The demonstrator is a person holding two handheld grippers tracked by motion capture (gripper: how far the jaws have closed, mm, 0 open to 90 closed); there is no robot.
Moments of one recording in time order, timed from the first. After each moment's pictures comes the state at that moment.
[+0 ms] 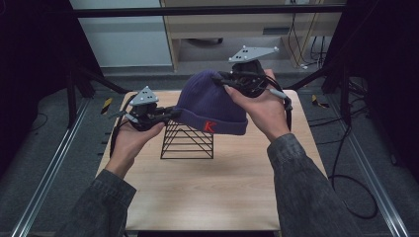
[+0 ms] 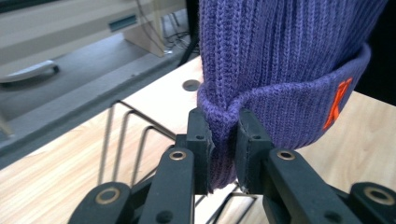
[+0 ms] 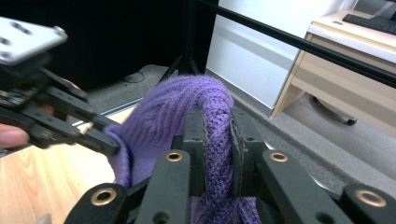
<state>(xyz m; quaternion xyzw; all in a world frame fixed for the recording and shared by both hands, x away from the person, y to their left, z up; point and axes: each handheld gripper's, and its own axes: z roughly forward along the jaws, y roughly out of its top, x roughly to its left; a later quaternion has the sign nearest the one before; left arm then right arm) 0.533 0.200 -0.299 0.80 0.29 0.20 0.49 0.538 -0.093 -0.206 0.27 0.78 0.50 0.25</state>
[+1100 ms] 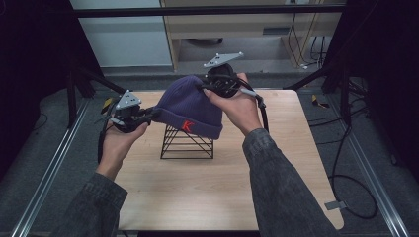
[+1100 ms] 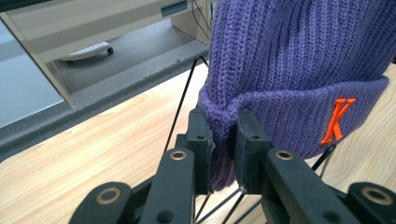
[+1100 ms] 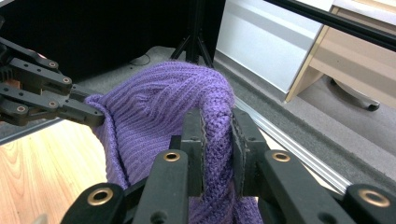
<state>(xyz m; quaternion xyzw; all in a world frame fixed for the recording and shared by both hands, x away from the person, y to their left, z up) 0.542 0.245 -0.325 0.78 0.35 0.26 0.45 0.581 -0.045 -0.246 0.28 0.80 0.48 0.22</state>
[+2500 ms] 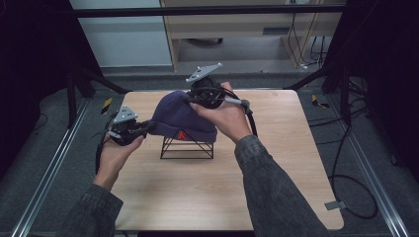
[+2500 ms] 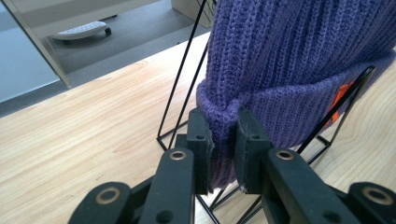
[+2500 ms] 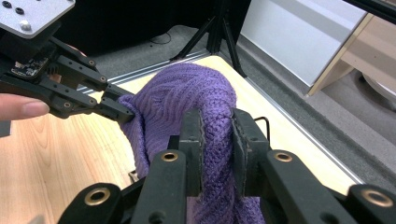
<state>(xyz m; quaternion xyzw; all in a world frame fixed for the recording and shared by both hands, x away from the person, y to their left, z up) 0.535 0.265 -0.366 0.79 0.36 0.24 0.44 0.567 -0.011 -0.263 0.23 0.84 0.45 0.20</state>
